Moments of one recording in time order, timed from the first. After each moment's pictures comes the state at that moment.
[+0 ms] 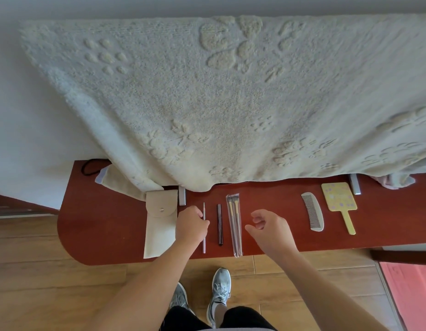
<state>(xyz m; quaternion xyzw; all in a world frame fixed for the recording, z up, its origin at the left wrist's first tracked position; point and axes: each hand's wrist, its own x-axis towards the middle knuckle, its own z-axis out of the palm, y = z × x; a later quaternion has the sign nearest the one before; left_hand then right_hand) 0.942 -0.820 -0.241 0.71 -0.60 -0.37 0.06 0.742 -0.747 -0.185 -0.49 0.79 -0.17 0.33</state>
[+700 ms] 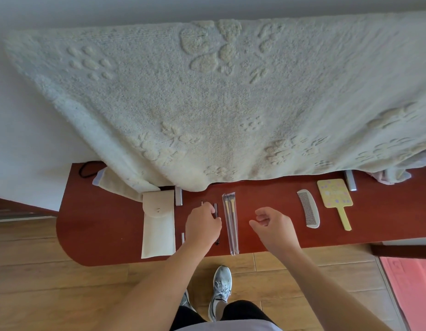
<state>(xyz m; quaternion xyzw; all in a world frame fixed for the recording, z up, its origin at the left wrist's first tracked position) 0.906 -0.807 -0.217 0.68 -0.66 -0.32 0.06 0.724 -0.744 -0.183 -0.46 0.80 -0.21 0.33</state>
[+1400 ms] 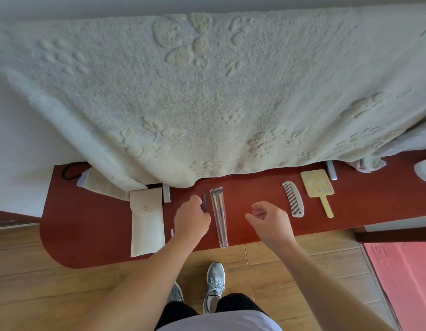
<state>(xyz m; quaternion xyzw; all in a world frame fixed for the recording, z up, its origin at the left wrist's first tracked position) 0.903 -0.808 -0.199 0.67 -0.67 -0.31 0.02 0.713 -0.727 -0.173 -0.42 0.81 -0.24 0.33</state>
